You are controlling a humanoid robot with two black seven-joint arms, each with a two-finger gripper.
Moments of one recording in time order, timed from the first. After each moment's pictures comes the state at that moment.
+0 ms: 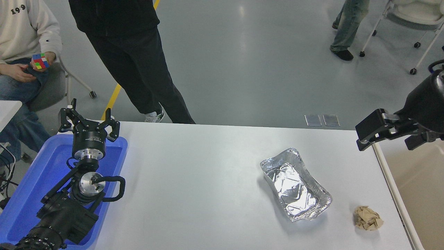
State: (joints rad) left arm -0.52 0.15 -1.18 -0.59 0.09 -0.33 -0.56; right arm 2.62 -0.57 -1.36 1.75 -0.22 0.79 -0.19
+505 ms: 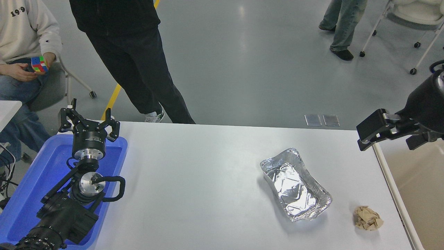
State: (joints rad) left arm -0.52 0.15 -1.18 -0.59 0.09 -0.33 -0.56; right arm 2.61 -0.57 -1.35 1.75 -0.22 0.79 -0.19
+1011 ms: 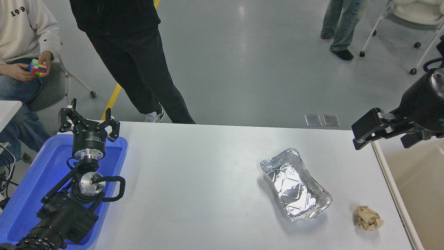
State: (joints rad) left arm -0.52 0.15 -1.18 -0.59 0.09 -0.33 -0.56; right arm 2.56 -0.56 -1.31 1.71 -0.24 0.79 -0.18
